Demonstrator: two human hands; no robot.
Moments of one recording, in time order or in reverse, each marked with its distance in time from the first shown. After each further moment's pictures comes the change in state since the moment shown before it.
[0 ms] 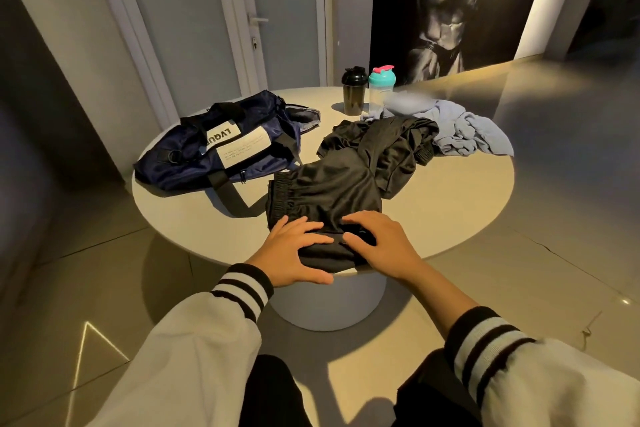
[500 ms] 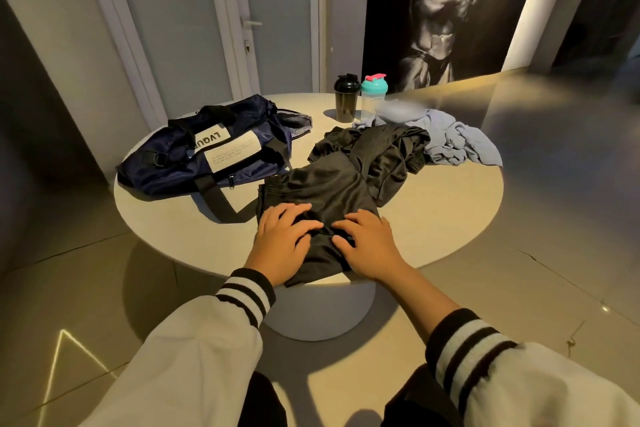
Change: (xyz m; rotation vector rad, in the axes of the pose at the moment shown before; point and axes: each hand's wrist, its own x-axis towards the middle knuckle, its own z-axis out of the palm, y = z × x) left_hand 0.028 0.004 0.008 0.129 0.437 -0.018; right_hand 0.022 -0.004 0.004 -0.342 -0.053 0.071
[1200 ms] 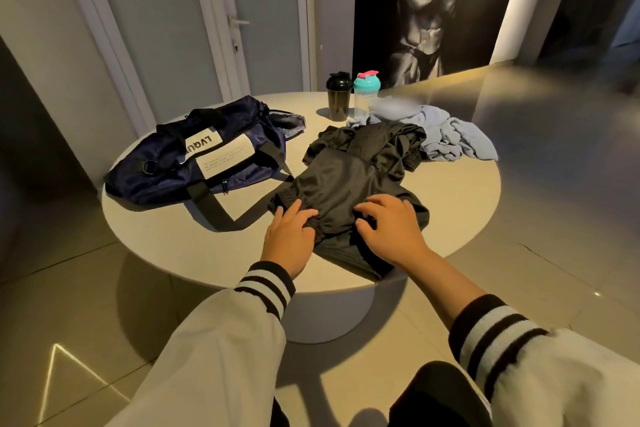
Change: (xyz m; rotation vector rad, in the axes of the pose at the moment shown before) left_hand 0.032 0.009 0.019 -0.261 -0.192 -0.392; right_hand 0.013 0.024 -0.027 0.002 0.079 0.140
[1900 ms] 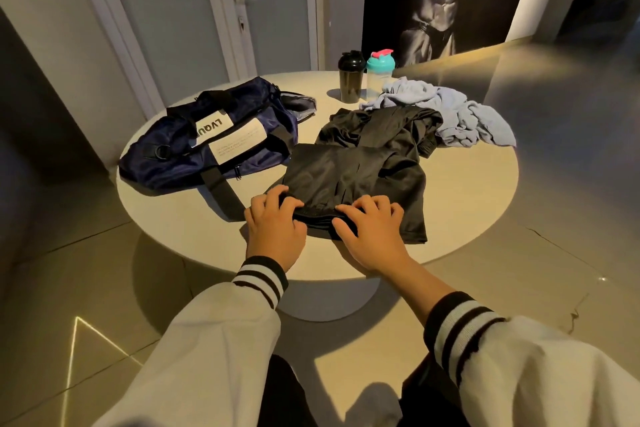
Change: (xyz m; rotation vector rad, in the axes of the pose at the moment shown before) left_hand -0.027 -0.031 -0.023 0.261 0.337 0.054; right_hand -0.016 -0.045 0.047 -0.107 0.069 -0.039
